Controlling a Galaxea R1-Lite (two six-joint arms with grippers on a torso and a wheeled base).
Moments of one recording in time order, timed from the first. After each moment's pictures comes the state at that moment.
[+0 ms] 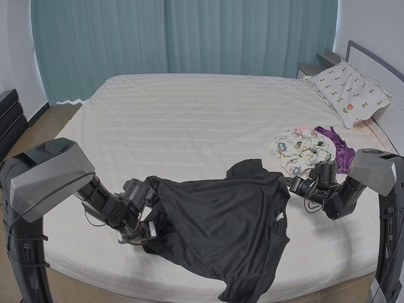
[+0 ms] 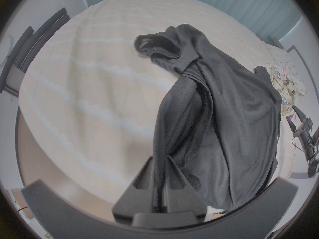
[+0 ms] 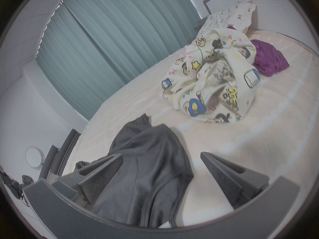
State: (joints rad) left arm -0.38 2.26 -1.00 -0.05 0.10 -0.63; right arm 0.10 2.46 -0.97 -1.04 0.14 0.52
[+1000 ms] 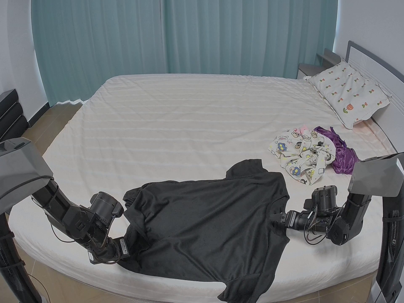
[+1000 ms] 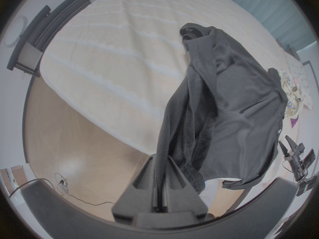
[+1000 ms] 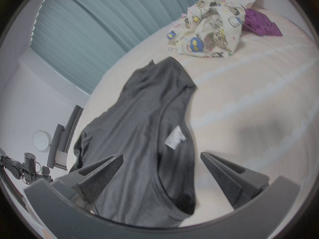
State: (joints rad) left arm -0.29 2.01 -0.66 -0.01 0.05 -0.70; right arm 0.20 2.37 -0.58 -1.08 0.22 0.52
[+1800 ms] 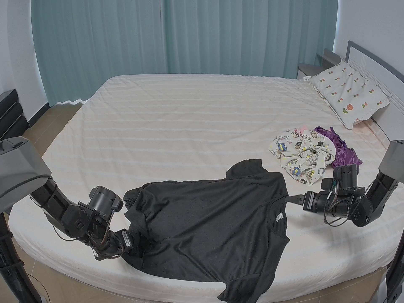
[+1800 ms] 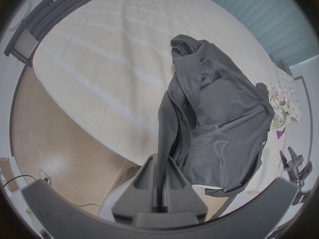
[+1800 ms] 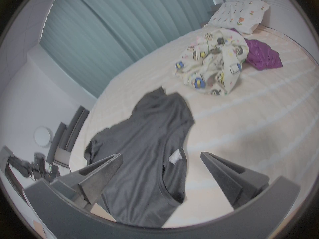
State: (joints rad) left arm -0.29 2.00 -0.66 -0.10 0.00 -0.77; right arm 0.11 2.11 -0.60 -0.86 0.28 0.41
